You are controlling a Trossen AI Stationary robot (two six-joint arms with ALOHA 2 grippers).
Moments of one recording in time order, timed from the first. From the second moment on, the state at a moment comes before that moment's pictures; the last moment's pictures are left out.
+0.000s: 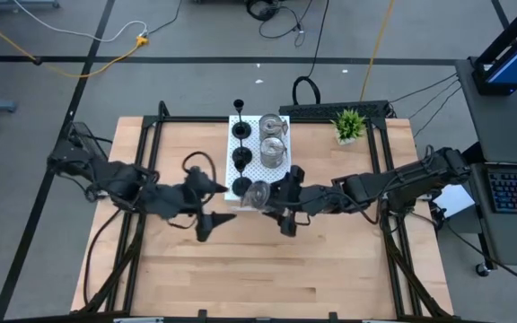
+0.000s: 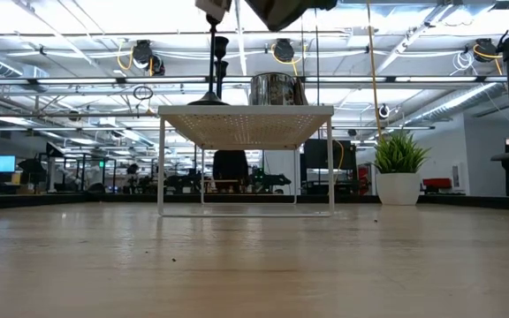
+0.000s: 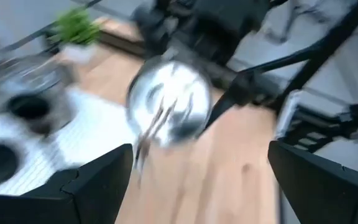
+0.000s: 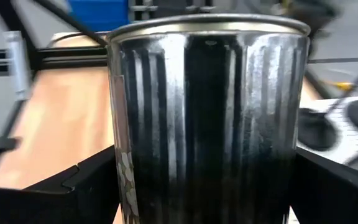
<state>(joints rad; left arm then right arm) -0.43 1.32 1.46 -0.65 -0.46 -0.57 0.28 1.47 1.29 -0.32 0.37 0.20</state>
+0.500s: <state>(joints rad) -0.66 1.26 1.46 -1.20 -0.85 -1.10 0.24 1.47 1.29 -0.30 0.66 0.20</state>
